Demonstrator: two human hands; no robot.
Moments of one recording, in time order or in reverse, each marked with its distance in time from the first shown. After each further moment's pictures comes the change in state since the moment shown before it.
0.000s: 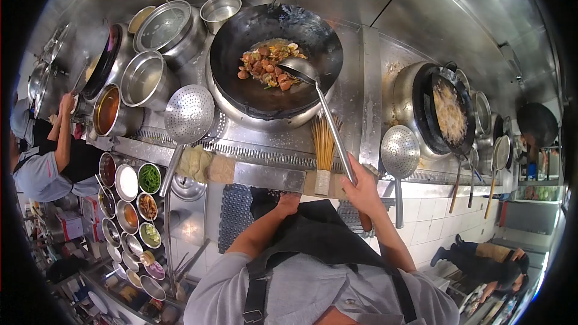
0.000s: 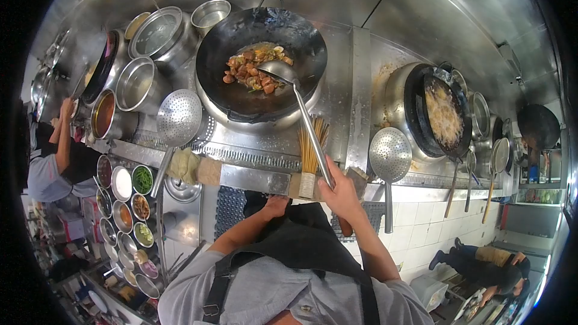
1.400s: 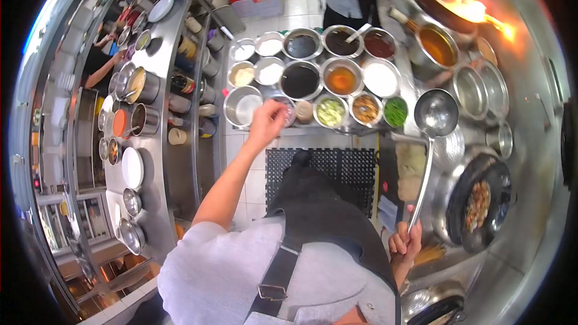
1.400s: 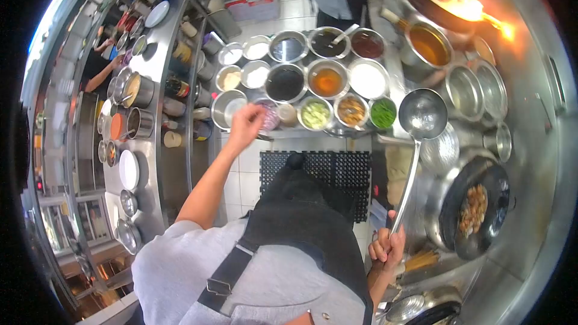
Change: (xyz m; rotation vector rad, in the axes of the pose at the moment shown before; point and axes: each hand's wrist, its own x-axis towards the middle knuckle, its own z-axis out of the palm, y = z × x) left_hand -0.614 -0.188 0.020 -0.588 1.920 -0.872; right_hand -0.066 -0.165 0.258 0.970 -1.147 0.326
